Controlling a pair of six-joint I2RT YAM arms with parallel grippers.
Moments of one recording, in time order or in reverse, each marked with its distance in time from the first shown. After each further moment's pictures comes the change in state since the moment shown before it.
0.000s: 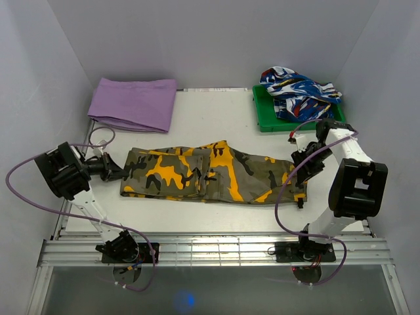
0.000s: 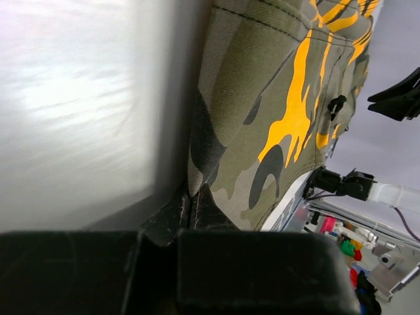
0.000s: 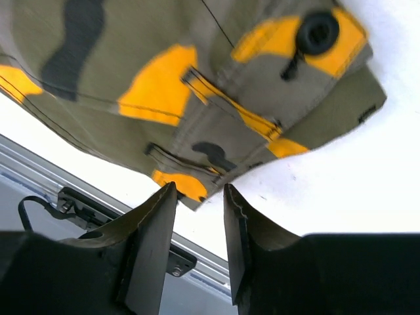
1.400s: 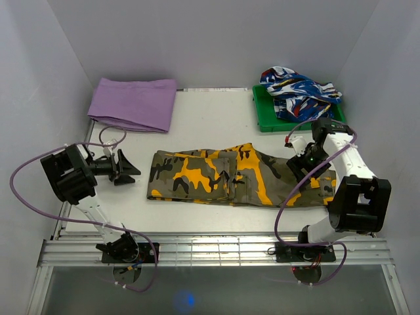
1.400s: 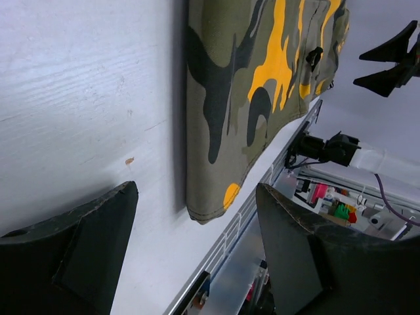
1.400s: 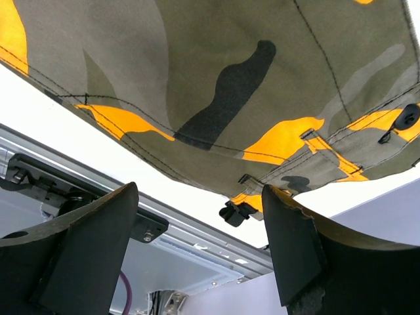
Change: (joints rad) left arm -0.066 -0.134 -0.058 -0.148 0.031 0.087; right arm 0.081 -0.135 -0.033 -0.056 0.170 -0.068
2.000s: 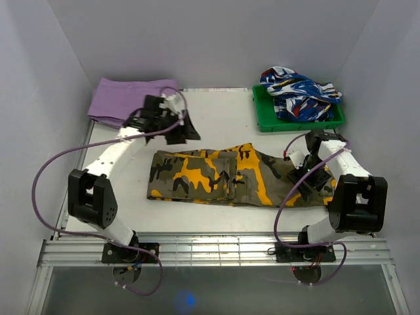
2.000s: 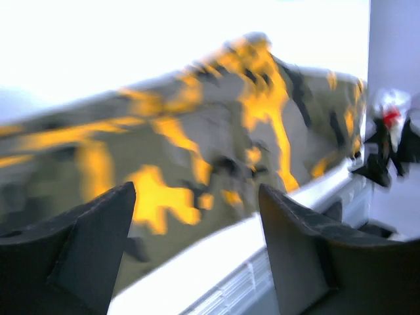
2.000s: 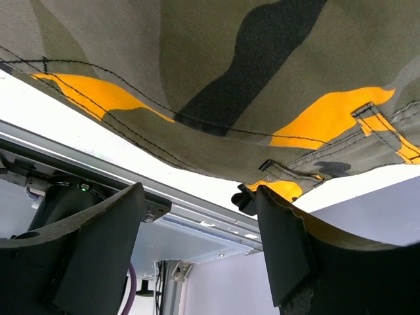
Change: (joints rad) left arm -0.935 -0.350 0.179 0.520 -0.589 -1.032; right arm 0.024 -0.002 -0.141 0.020 0.136 0.032
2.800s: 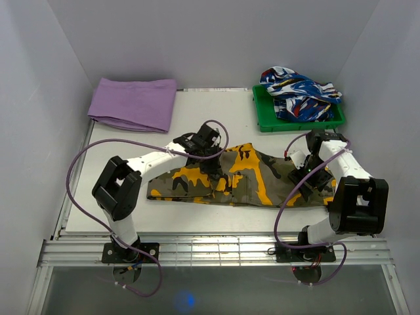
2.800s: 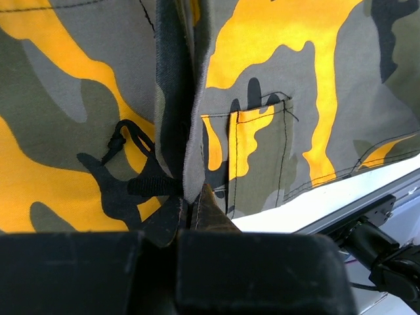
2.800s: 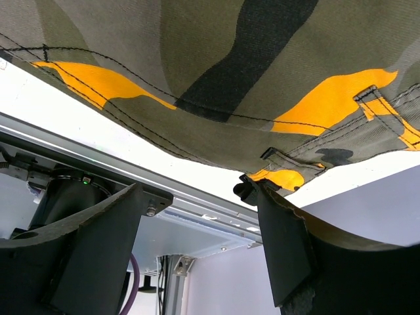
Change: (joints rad) left arm -0.342 0.156 -0.071 0.034 -0.275 -0.233; right arm 0.000 -0.014 0.008 -0.026 0.010 0.009
